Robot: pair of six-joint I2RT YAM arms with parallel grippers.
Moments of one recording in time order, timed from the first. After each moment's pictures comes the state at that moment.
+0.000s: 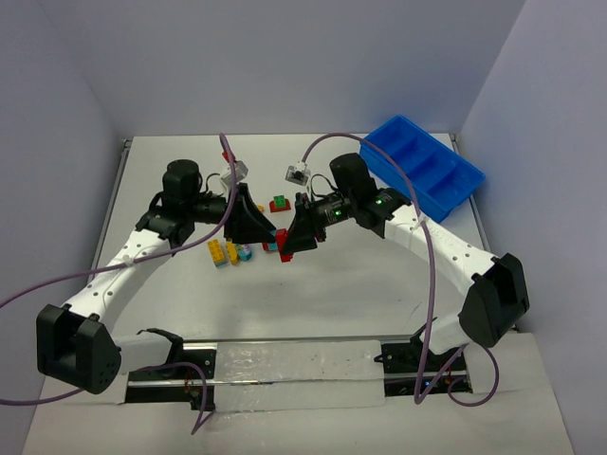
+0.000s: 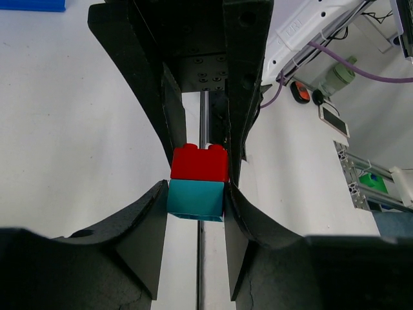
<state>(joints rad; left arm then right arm) -0.38 1.23 0.97 -0.09 1.25 -0.18 0.64 1.44 1.22 -0.35 -1.04 0.17</state>
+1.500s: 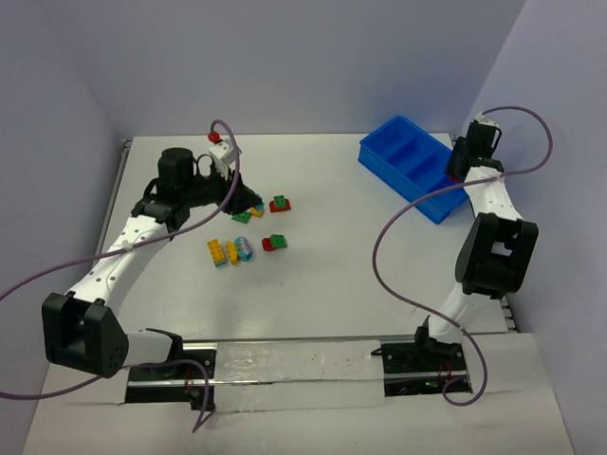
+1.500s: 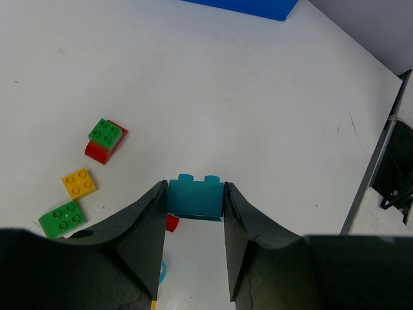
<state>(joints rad) -0.30 1.31 1.08 -0.21 0.70 0.01 -0.27 1.73 1.40 -0.32 0.14 0.10</state>
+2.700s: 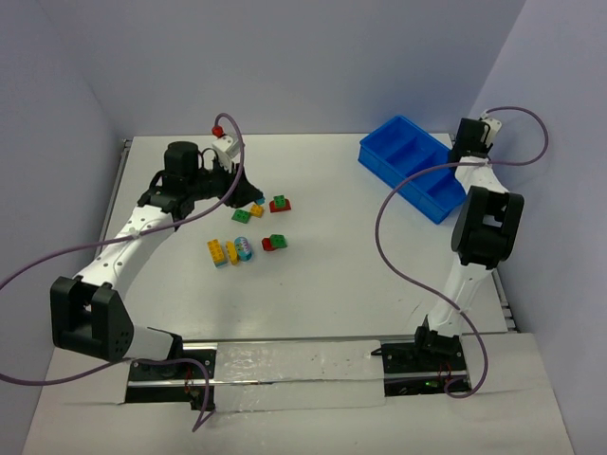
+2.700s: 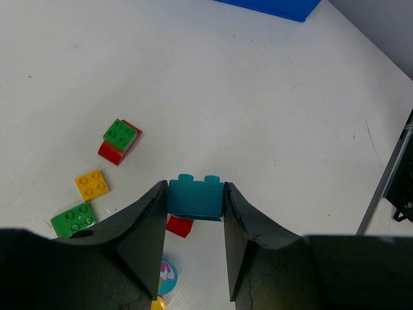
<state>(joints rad) -0.30 1.39 1.13 -0.21 0.66 0.01 -0.27 2.03 1.55 -0.16 0.40 0.23</state>
